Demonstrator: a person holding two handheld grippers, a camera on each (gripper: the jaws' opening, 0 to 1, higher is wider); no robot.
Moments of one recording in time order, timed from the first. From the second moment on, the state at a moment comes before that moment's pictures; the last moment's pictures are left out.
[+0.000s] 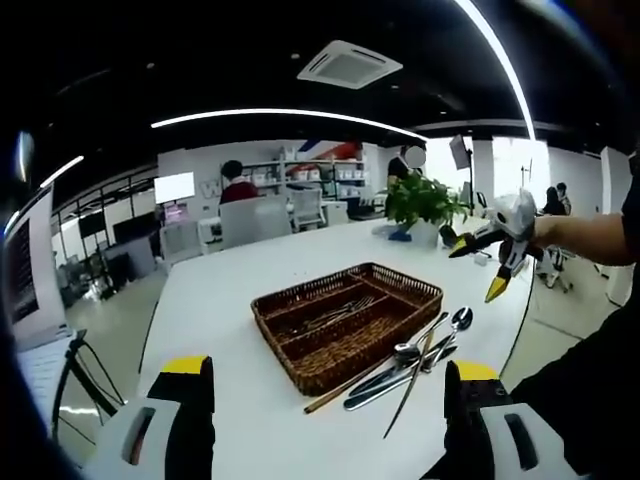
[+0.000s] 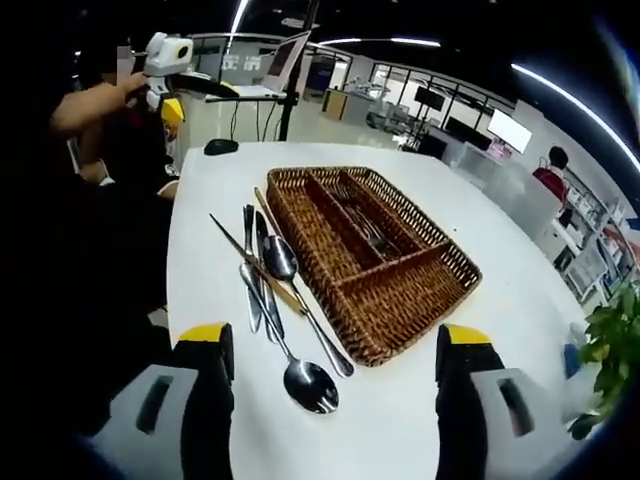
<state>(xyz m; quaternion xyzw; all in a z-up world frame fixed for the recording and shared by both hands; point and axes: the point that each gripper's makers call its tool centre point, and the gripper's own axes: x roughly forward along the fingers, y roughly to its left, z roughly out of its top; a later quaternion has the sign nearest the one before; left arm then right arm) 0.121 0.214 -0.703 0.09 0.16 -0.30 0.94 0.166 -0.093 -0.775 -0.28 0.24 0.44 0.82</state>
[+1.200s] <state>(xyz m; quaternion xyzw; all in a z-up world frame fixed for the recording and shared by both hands) 0.120 0.222 -0.714 0.09 0.17 -0.30 0.94 0.159 -0.083 -0.841 -0.30 0.29 0.48 0.77</state>
